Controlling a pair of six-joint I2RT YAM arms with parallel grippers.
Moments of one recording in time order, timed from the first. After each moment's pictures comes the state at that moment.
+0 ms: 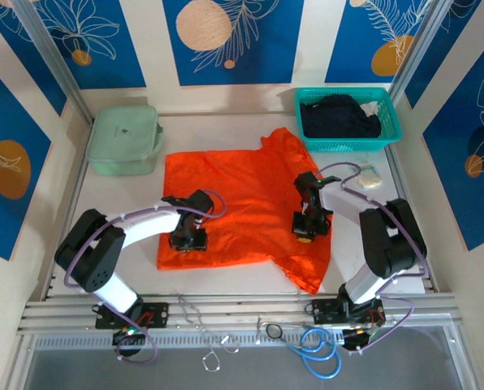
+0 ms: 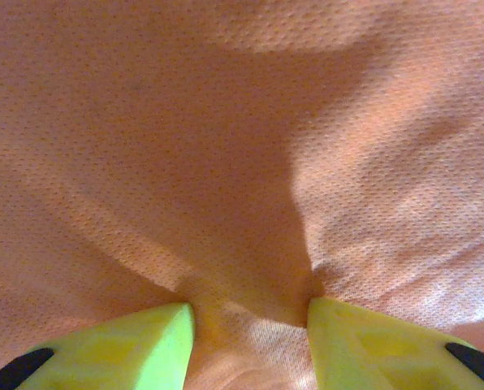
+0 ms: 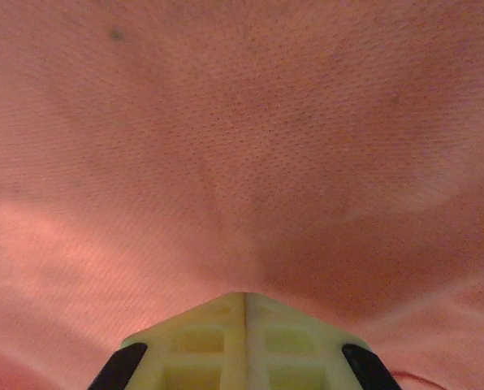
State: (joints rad) left arm -0.67 1.60 0.86 -0.78 0.05 -0.62; right arm 0.35 1.63 0.92 -0.94 -0.14 0.52
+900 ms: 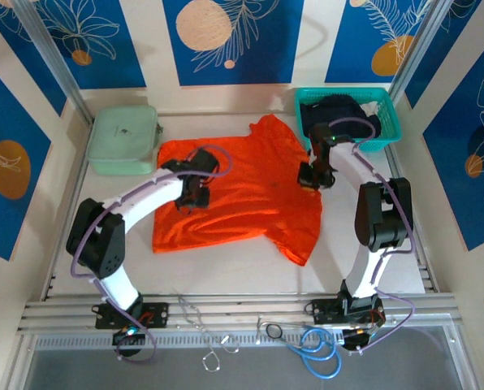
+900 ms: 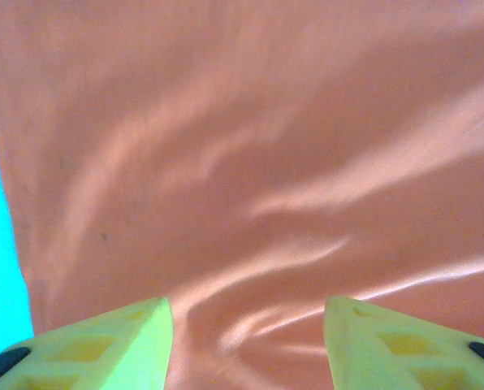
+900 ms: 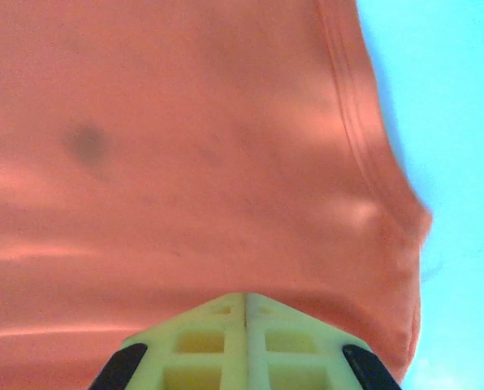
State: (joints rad) left arm -0.58 1.71 1.37 -0.94 -0.24 -0.48; right arm 0.18 1.85 1.49 -0.97 -0.14 0.35
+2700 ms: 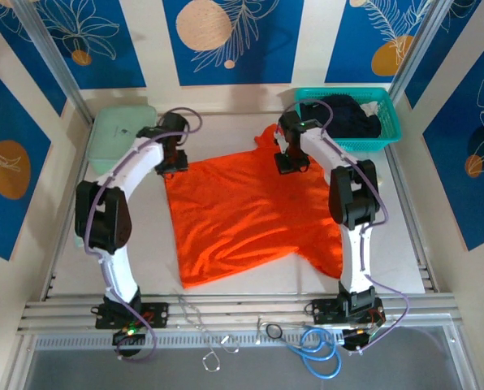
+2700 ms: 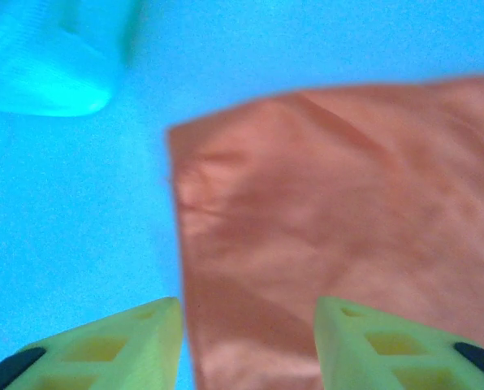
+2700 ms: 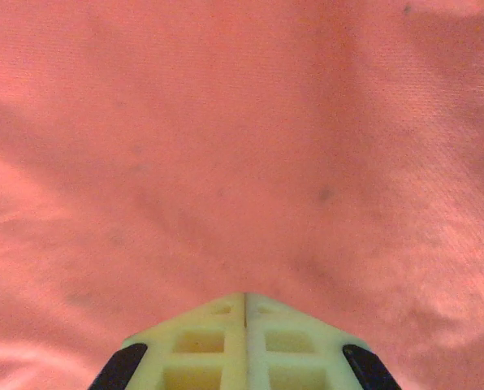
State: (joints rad) left arm -0.27 1.91 1.64 -0.96 -0.19 -0.43; right arm 0.30 2.12 1.80 -1.02 -0.03 0.00
